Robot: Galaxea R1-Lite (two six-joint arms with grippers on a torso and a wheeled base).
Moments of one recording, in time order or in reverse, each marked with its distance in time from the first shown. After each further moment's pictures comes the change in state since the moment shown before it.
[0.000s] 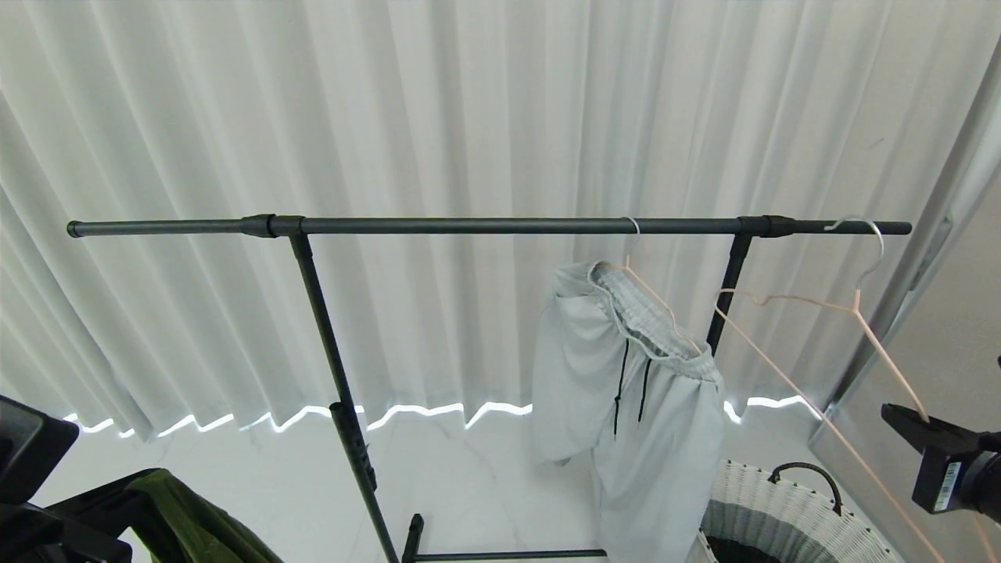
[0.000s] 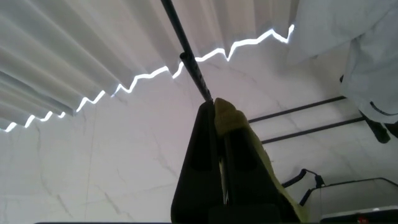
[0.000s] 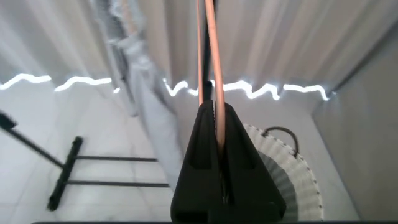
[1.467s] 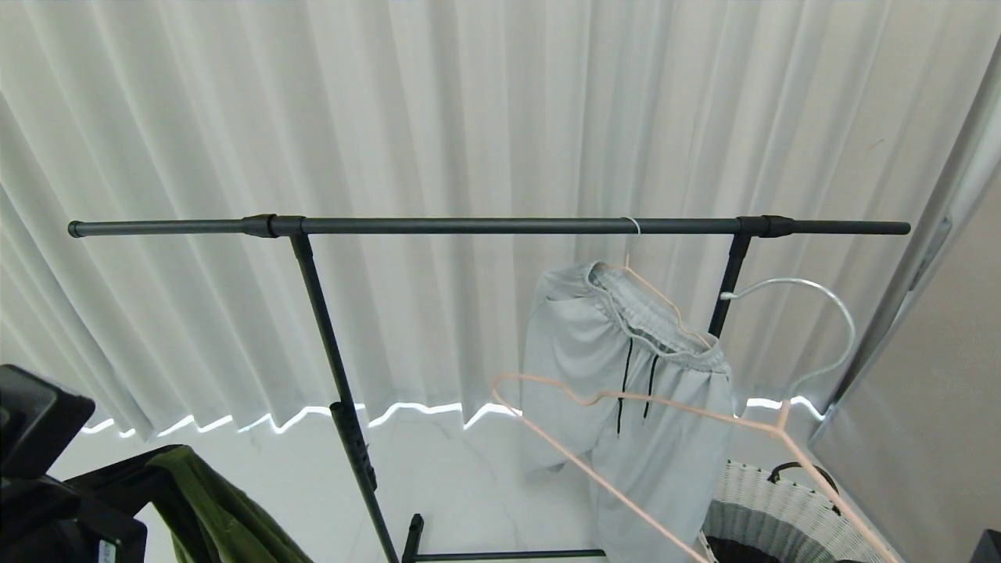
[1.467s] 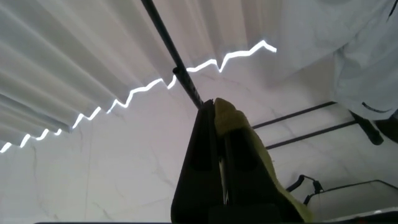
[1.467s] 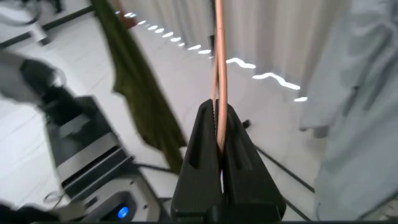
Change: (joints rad) left arm -0.049 0.048 -0.058 -0.024 -0.023 0.021; right arm 0.473 -0.218 0.103 0.014 0.459 0.145
